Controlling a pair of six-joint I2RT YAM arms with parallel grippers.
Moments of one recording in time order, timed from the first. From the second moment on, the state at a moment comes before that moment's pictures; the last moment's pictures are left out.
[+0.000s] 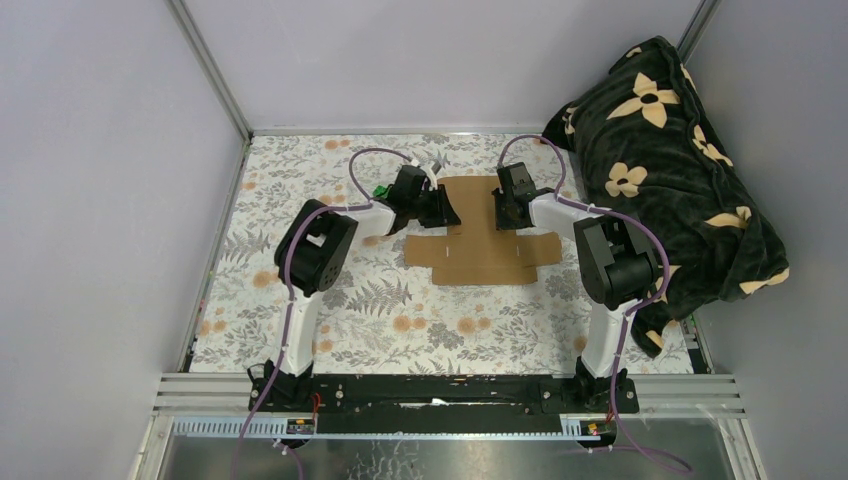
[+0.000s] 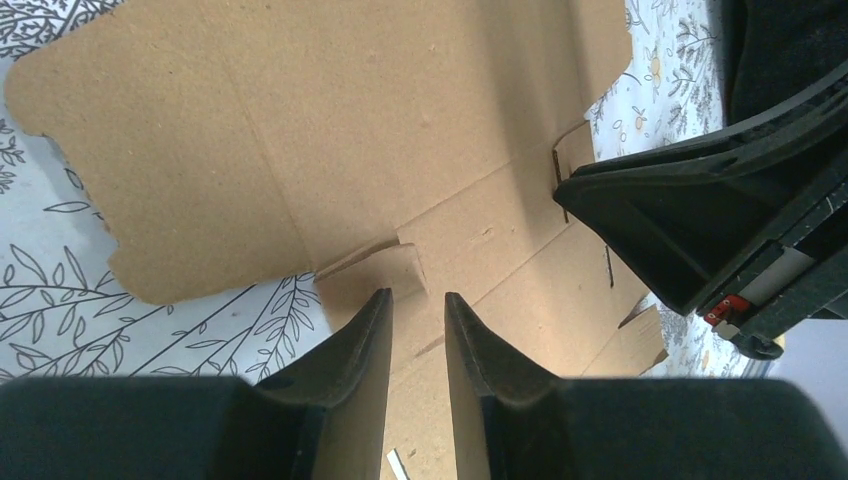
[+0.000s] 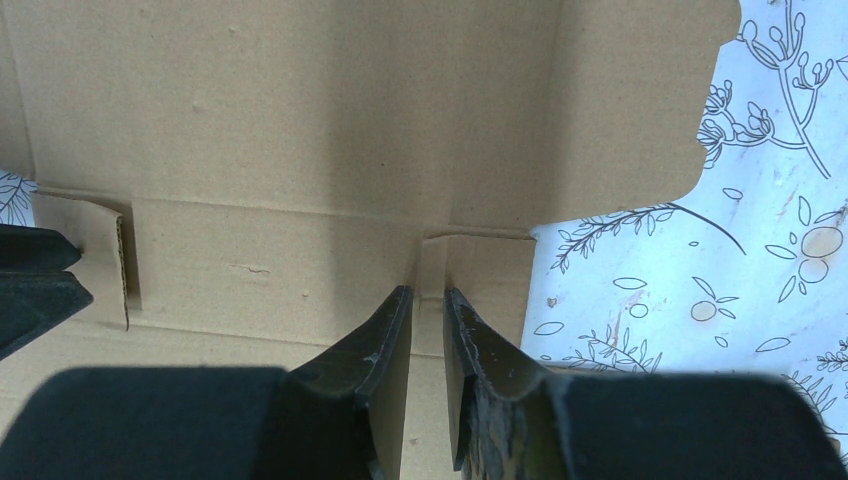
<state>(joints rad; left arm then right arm) -0.48 2.18 1.35 0.20 0.43 -0.63 0.36 1.95 1.22 -0.28 0.10 0.24</state>
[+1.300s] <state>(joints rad) -0.63 2.20 1.58 -0.21 -0.08 -0.43 0.36 1.94 1.19 -0.22 0.04 0.25</state>
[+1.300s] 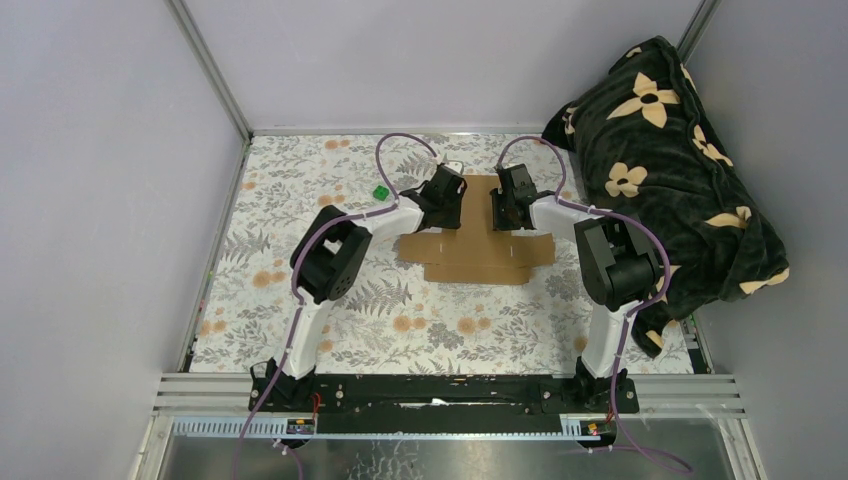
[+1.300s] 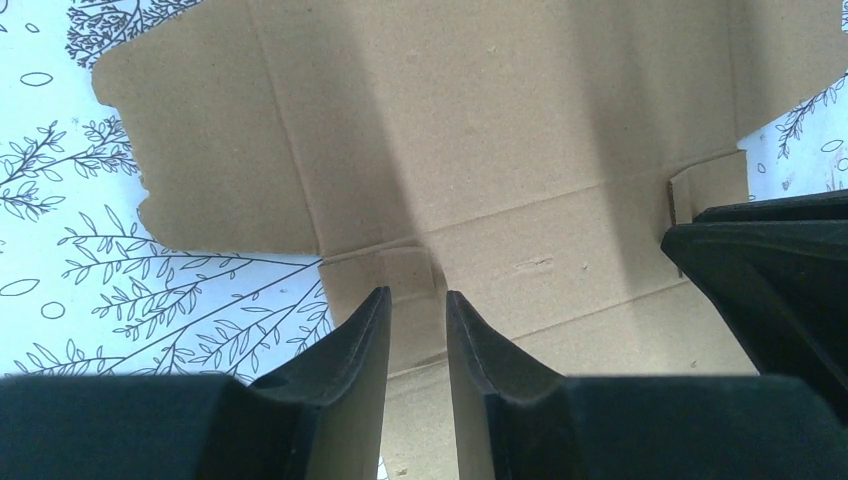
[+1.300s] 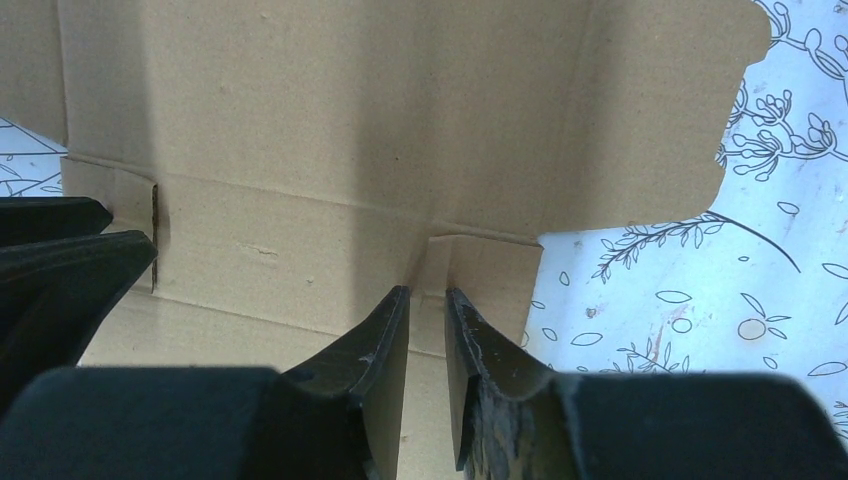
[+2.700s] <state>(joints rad) -0.69 2.12 1.46 -0.23 -0.14 -0.33 0.36 1.94 1.19 -0.22 0.00 0.27</state>
